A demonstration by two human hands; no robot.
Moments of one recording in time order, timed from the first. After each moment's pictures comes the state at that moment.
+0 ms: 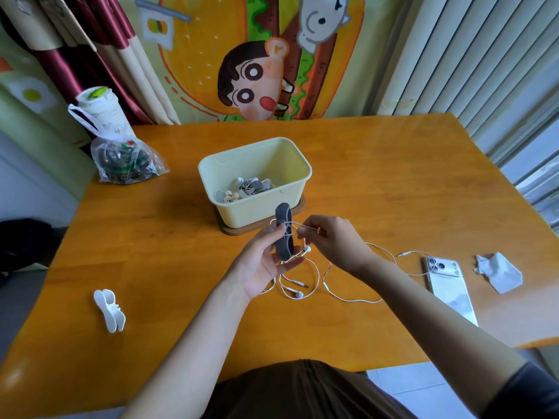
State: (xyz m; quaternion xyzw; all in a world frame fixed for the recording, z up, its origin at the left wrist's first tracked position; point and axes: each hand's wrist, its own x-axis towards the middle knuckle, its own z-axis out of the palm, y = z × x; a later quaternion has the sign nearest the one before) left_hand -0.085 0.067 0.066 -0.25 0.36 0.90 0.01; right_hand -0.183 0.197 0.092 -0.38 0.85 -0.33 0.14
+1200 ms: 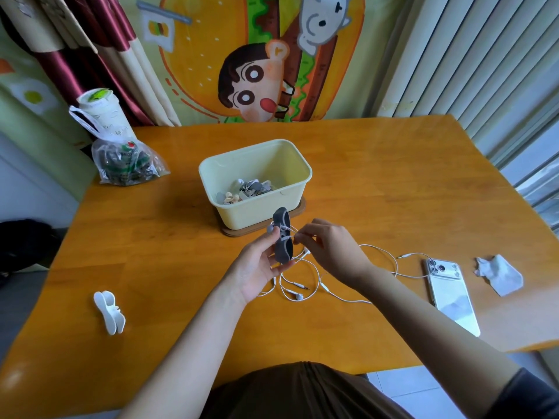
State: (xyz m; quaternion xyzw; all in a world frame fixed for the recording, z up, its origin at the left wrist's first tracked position) left_hand -0.084 0.062 0.056 -0.27 0.38 0.88 0.02; right_hand -0.177 0.196 0.078 -0.41 0.85 -0.32 0.08
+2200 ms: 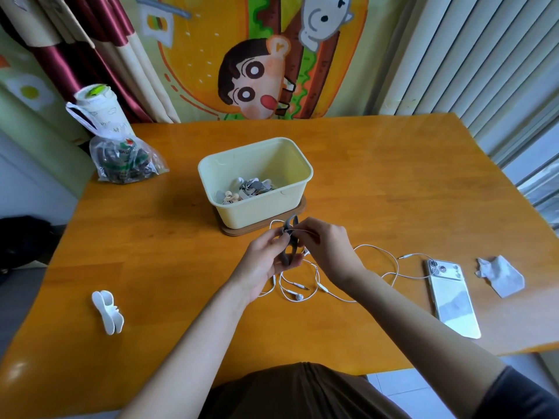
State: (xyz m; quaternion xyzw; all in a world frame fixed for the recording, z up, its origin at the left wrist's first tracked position) left_hand -0.090 0.067 0.055 -0.22 0.51 0.83 0.00; right_hand -0.172 0.188 0.075 -0.35 0.84 -0.41 0.09
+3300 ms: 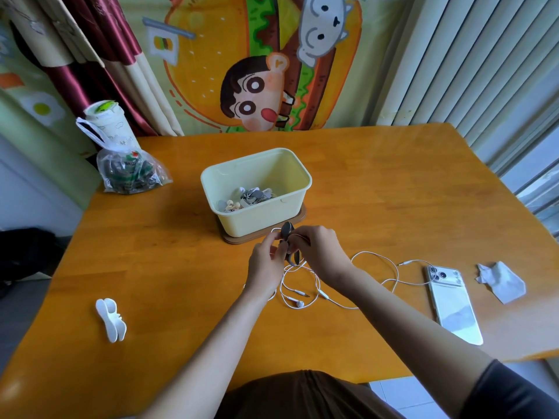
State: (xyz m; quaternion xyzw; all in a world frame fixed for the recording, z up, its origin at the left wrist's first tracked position) left_hand -0.098 0.080 0.045 -0.28 0.76 0.58 -0.11; right_hand -0.173 0.176 0.078 -0.33 0.86 -0.36 0.14
